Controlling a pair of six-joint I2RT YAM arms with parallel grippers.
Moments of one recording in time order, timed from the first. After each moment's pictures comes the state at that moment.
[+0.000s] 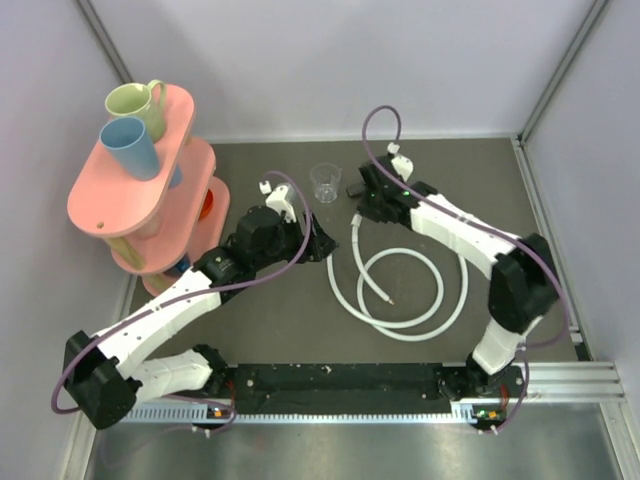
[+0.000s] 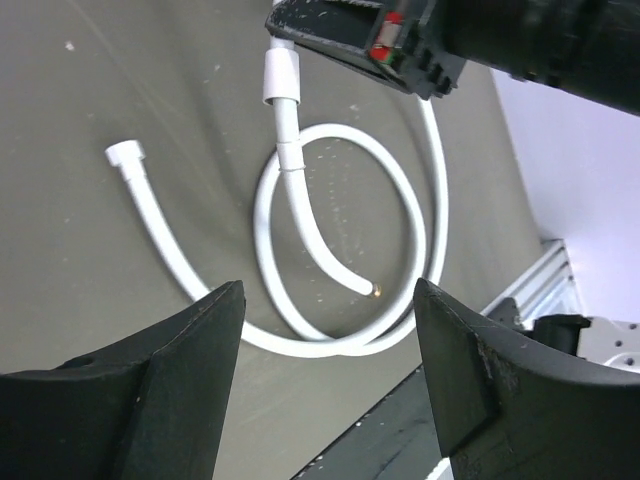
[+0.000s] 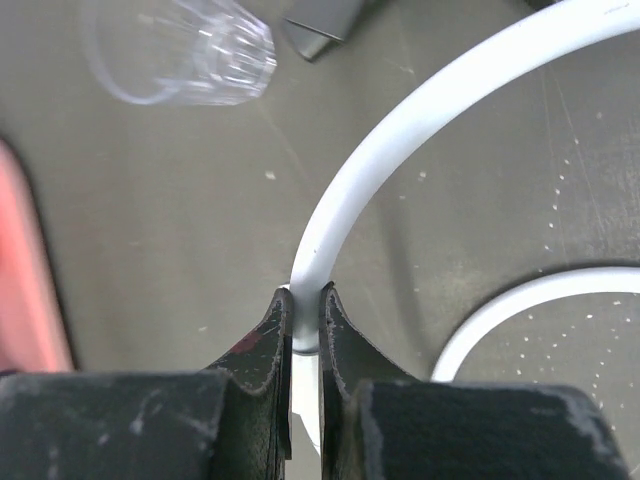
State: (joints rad) left arm -0.71 1.09 0.88 -0.22 0.07 -0.68; right arm 0.63 1.75 1.42 -0.52 0.29 0.92
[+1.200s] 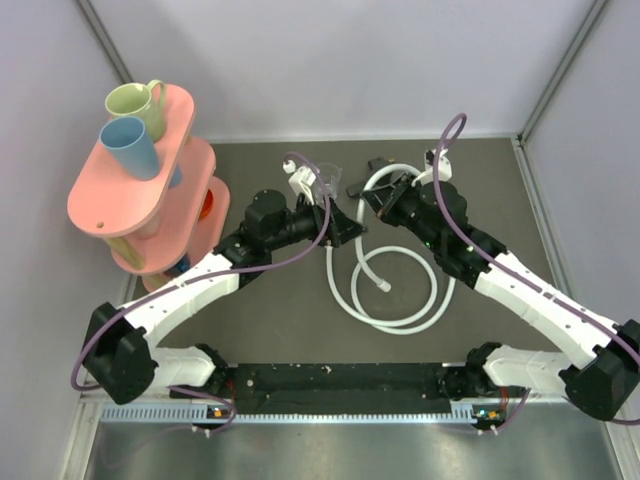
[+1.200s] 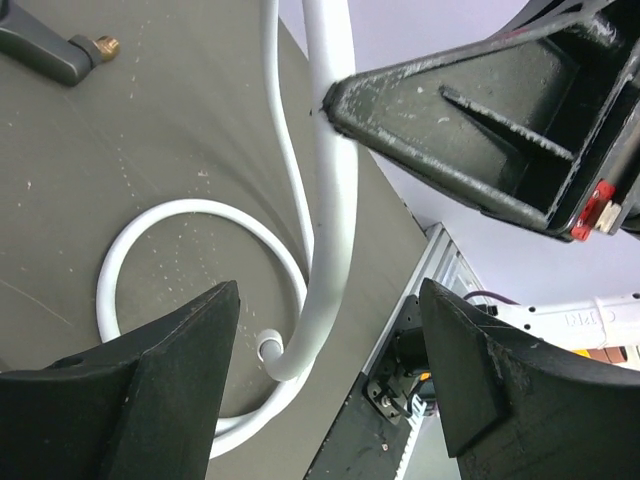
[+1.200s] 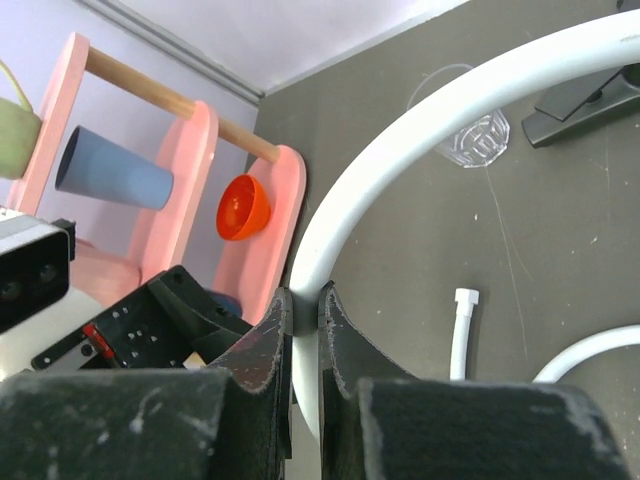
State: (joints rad) left arm -0.69 1.26 0.94 0.16 0.39 -0.70; right arm 0.71 1.14 1.02 -0.07 0.20 0.83
